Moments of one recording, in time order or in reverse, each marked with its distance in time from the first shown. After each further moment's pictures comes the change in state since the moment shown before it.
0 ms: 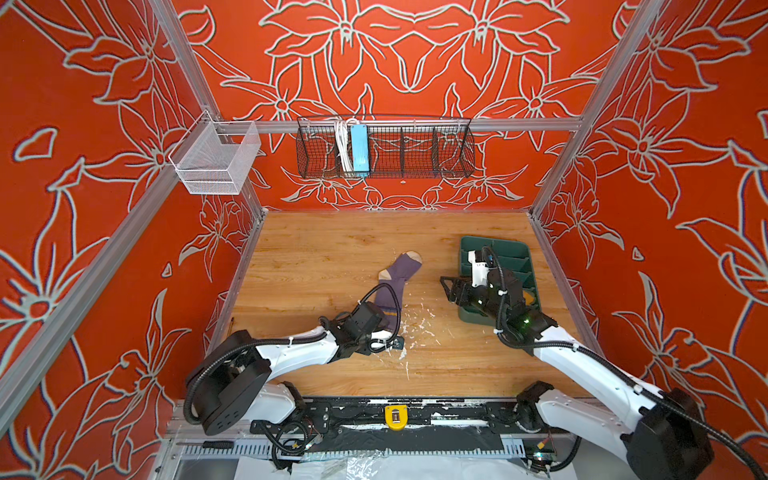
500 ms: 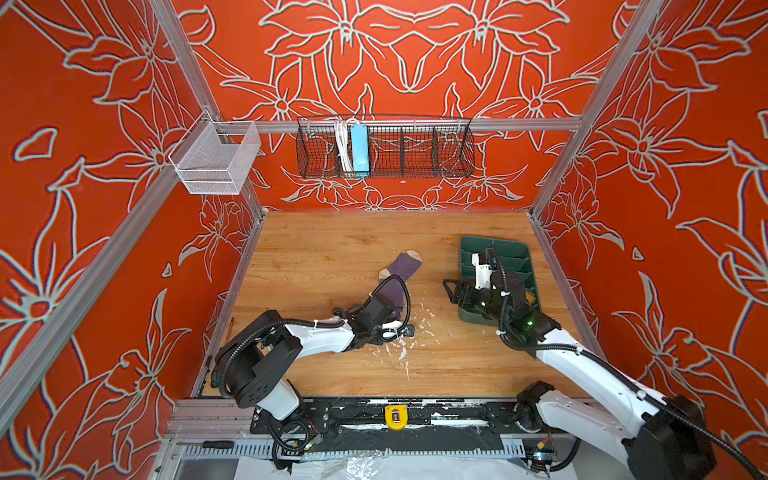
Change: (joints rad) left arm 0.002 0.174 0.112 0.064 0.020 -0.089; right arm -0.025 -0.020 0.002 -0.054 -0.009 0.022
